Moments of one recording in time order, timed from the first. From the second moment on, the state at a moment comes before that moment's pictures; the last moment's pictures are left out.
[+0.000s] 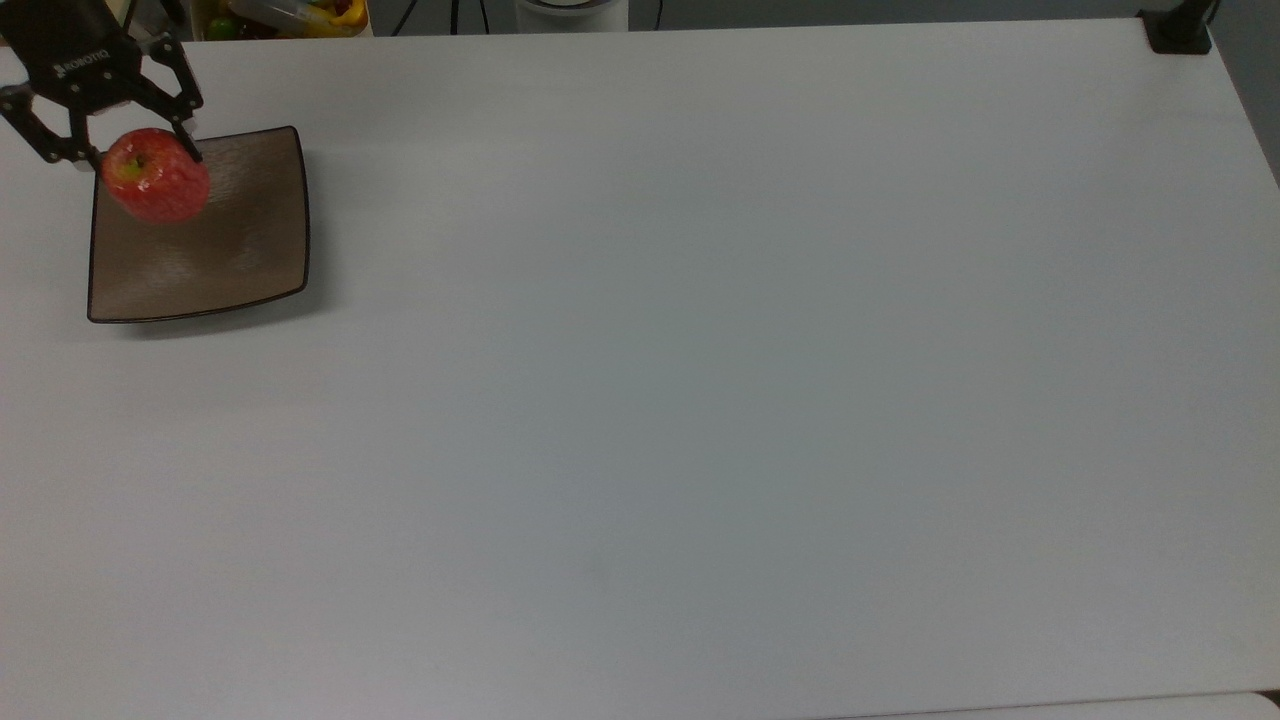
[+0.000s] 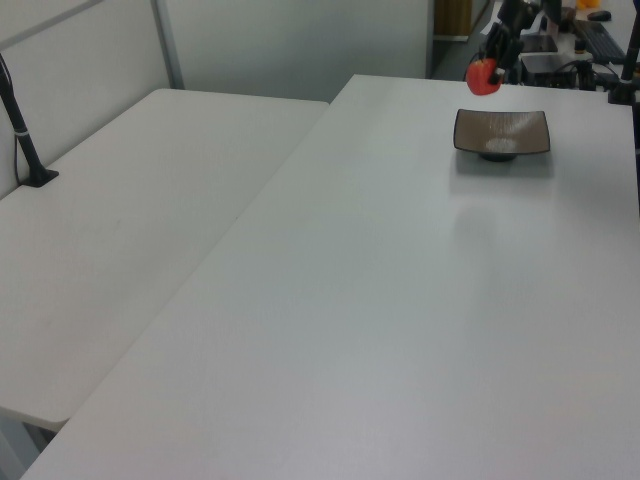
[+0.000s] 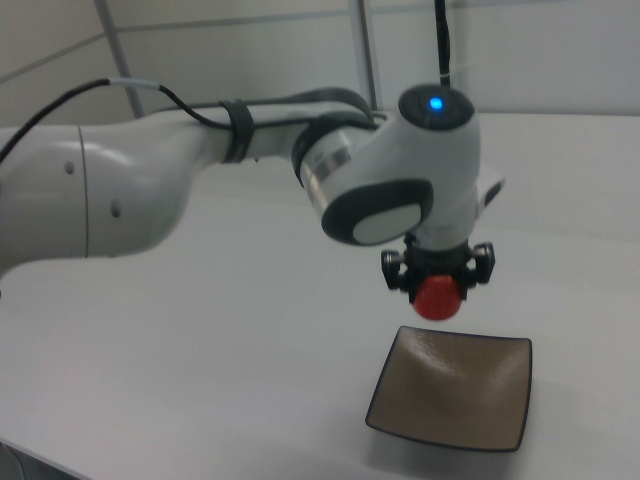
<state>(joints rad) -0.46 0.25 -0.06 -1.67 0.39 2.05 -1.23</state>
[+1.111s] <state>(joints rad) -0.45 0.32 -0.06 -1.88 0.37 2.32 -1.31</state>
